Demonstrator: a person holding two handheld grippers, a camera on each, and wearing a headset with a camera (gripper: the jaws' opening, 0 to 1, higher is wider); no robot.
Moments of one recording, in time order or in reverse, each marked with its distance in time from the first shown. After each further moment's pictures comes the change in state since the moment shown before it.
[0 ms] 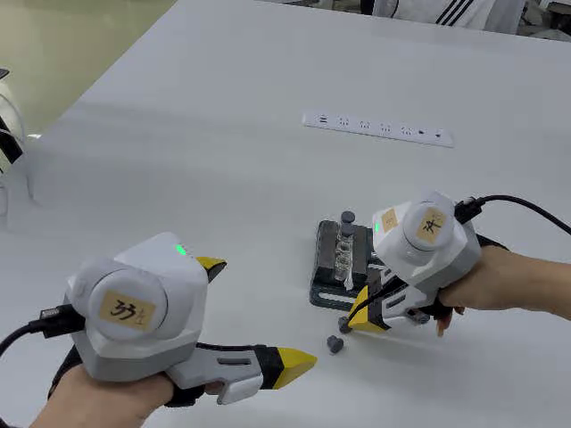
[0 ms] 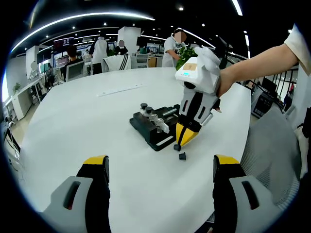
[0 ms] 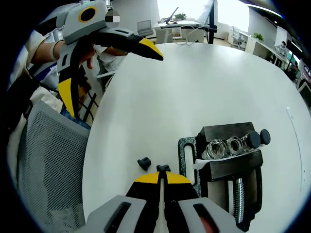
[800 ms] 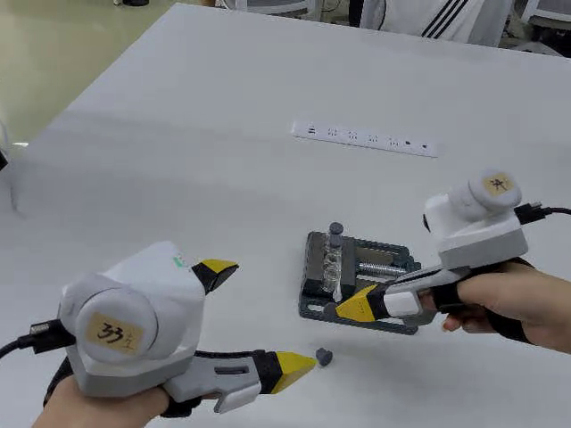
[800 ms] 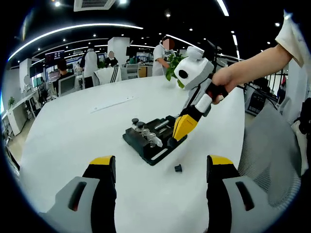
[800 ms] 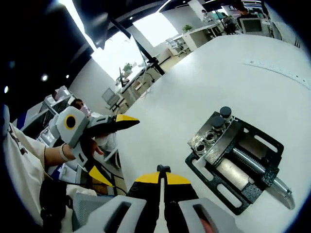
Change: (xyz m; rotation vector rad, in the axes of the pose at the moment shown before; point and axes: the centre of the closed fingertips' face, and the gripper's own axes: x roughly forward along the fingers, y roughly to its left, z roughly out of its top) left arm 0.007 -0.011 0.026 0.099 -0.089 -0.067; right arm -0.064 0.010 0.049 0.705 -0.478 0.124
